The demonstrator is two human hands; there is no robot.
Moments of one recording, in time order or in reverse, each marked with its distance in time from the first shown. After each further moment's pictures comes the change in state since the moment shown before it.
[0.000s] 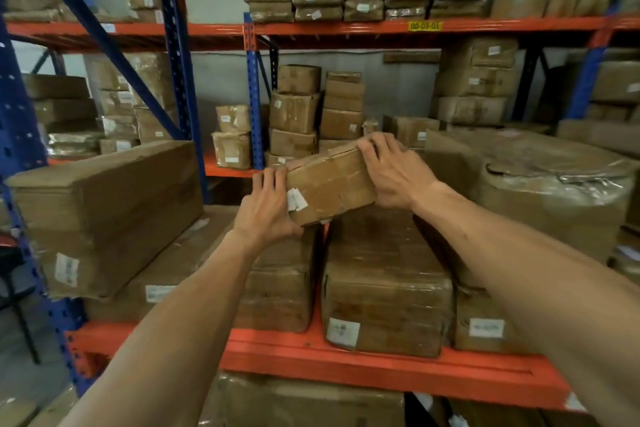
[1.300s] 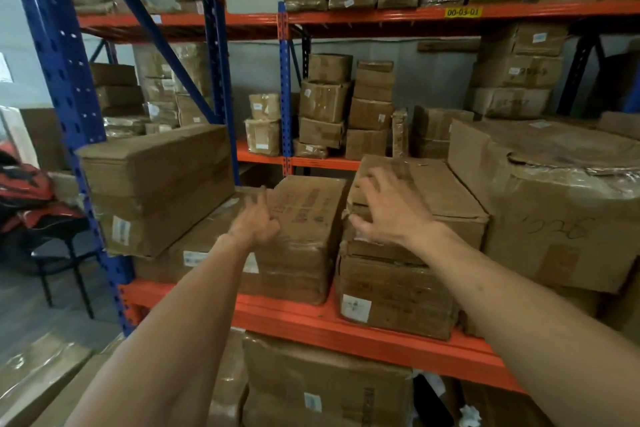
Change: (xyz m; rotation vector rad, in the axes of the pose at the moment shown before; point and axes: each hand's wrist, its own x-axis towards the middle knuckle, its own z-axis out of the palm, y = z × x) left_hand -0.052 -0.054 0.021 -0.284 -0.352 -0.448; right_hand -0.057 -0.064 0.014 0.382 -0.027 0.009
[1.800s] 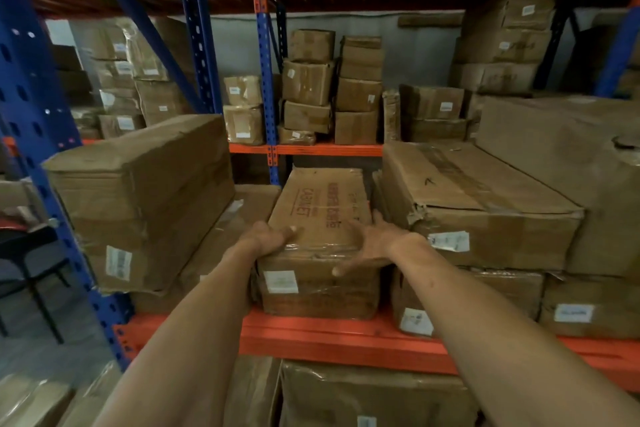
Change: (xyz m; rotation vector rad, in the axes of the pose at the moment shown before) left_hand 0.102 -0.102 0.018 -0.293 -0.282 -0.234; right_hand 0.097 -0.079 0.121 0.146 -0.779 0.422
